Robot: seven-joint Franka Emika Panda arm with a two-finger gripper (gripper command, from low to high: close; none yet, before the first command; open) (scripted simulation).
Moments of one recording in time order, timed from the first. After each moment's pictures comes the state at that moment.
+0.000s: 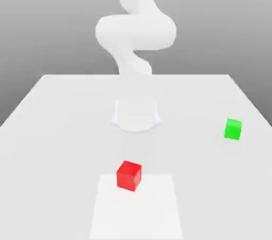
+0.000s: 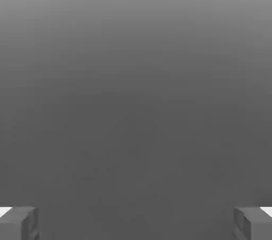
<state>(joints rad) -0.01 -0.74 0.01 -2.36 0.00 2.35 0.83</state>
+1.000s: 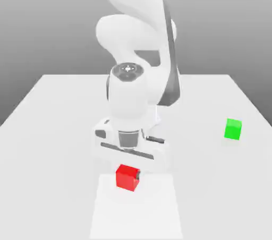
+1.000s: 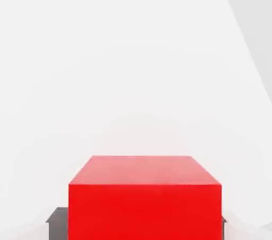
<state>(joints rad) -0.07 0.18 0.01 -2.89 -0.03 3.07 1.16</state>
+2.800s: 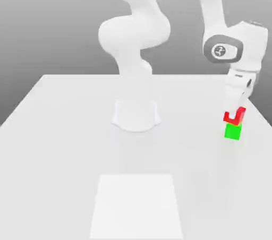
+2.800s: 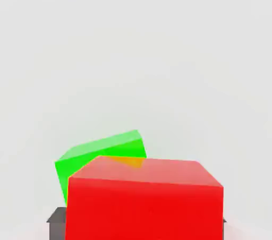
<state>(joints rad) 0.64 0.00 0.65 -2.88 -0.11 2.85 1.24</state>
